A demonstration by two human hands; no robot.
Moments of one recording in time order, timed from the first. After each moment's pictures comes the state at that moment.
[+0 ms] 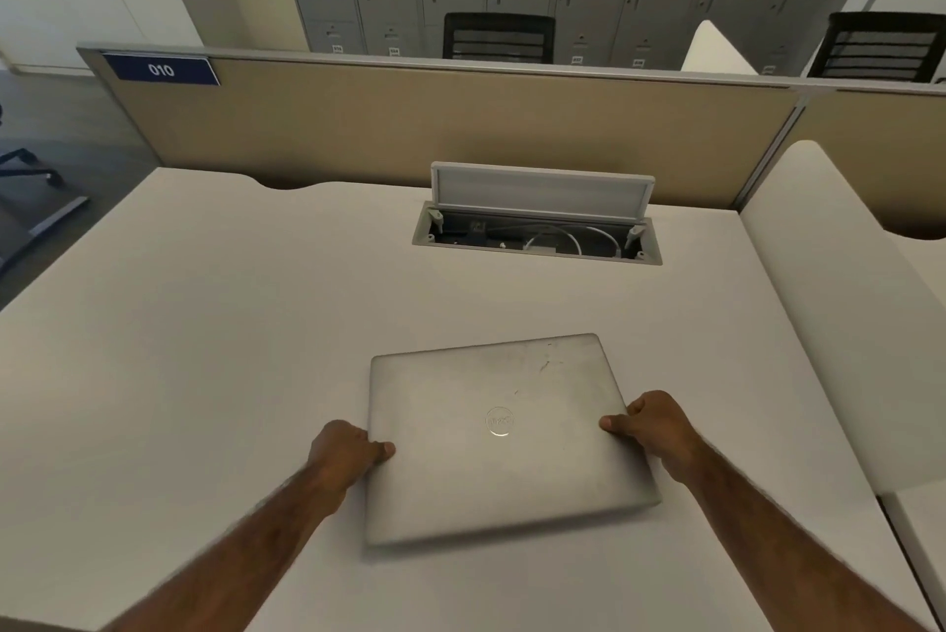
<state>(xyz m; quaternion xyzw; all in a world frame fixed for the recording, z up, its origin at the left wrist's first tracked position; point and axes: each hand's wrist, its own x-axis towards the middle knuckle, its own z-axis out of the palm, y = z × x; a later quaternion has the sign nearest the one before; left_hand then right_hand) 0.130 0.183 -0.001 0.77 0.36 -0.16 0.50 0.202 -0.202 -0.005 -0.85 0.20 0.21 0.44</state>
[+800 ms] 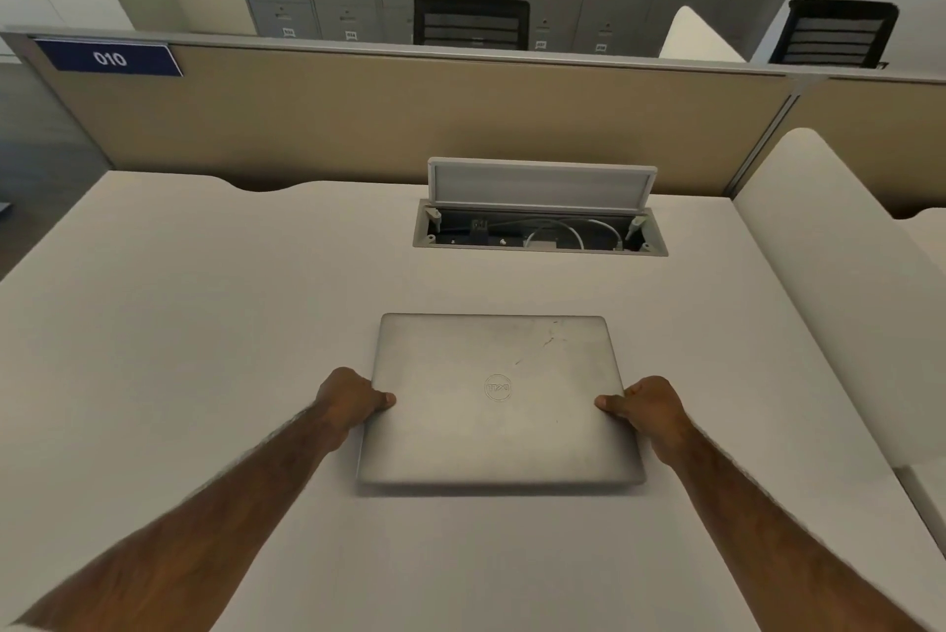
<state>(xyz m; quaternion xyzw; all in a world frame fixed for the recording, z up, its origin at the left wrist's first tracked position) 0.230 0.249 -0.007 0.82 0.28 -0.20 0.46 0.223 -0.140 -0.019 -0.82 0.29 0.14 0.47</state>
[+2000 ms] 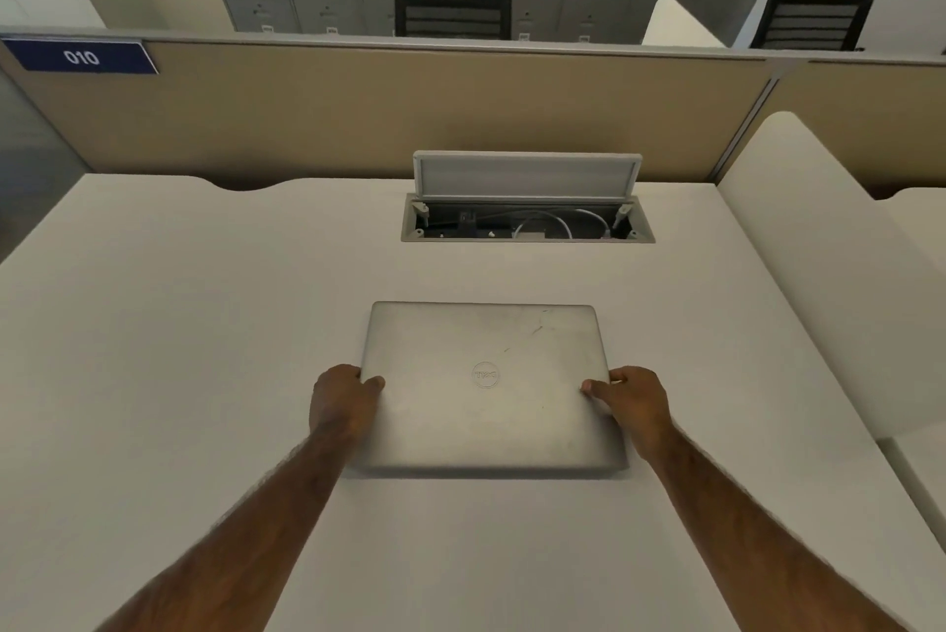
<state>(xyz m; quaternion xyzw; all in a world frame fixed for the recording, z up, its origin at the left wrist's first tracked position) 0.220 0.241 -0.030 0.88 0.28 -0.08 0.38 0.204 -0.117 -0.020 -0.84 0.29 0.08 0.46</state>
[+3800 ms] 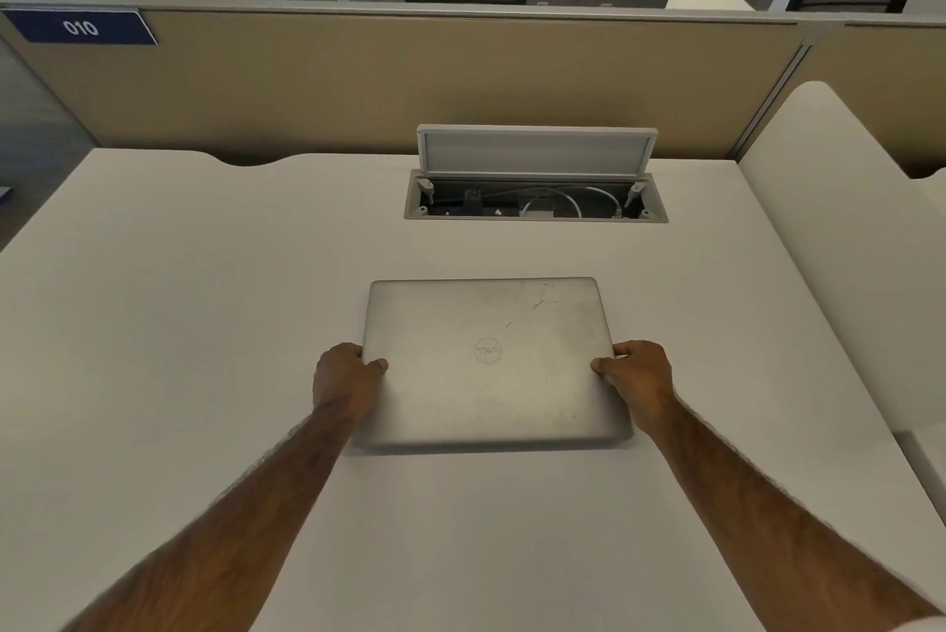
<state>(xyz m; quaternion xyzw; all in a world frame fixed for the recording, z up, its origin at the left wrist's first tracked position) 0.221 0.230 -0.032 0.89 0.28 -0.07 0.35 0.222 -0.126 -0.027 -0.81 0.32 0.06 0.49</state>
